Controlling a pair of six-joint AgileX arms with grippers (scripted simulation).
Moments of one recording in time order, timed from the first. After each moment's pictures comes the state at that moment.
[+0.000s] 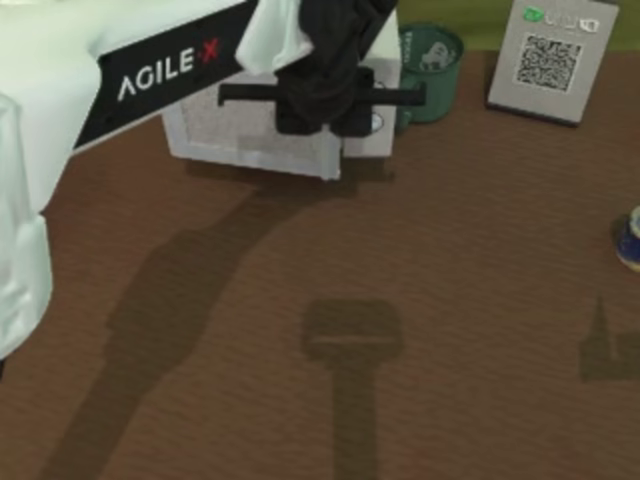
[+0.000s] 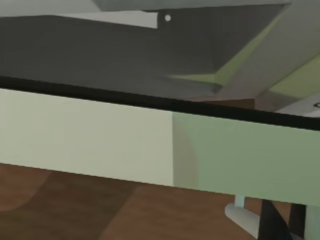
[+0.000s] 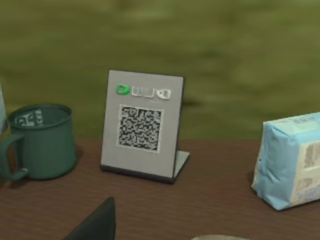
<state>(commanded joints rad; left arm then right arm) -0.64 2.17 1.91 -0.84 -0.27 -0.49 0.00 0.00 0.00 0.00 0.00 0.00</state>
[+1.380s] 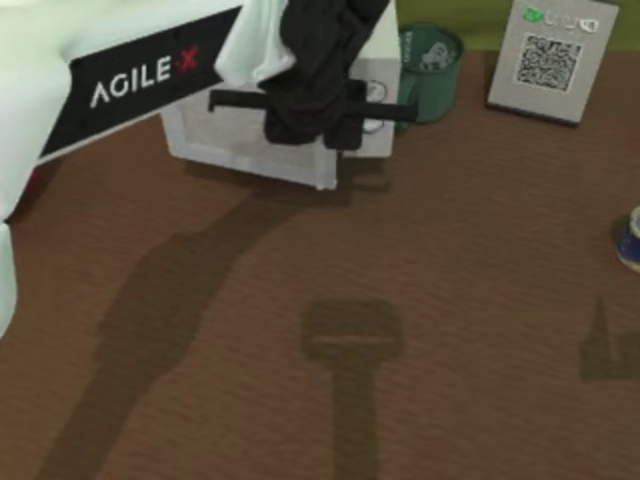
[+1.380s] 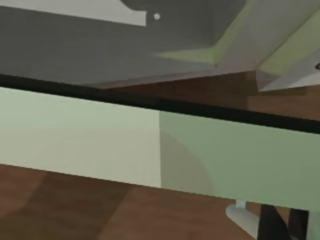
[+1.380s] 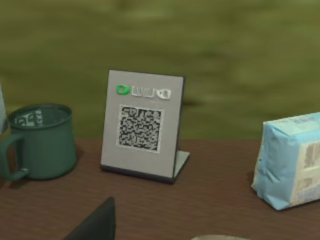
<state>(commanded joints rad) -0.63 2.11 1.79 -0.79 -0.23 -0.42 0.00 0.00 0.00 0.00 0.00 0.00</state>
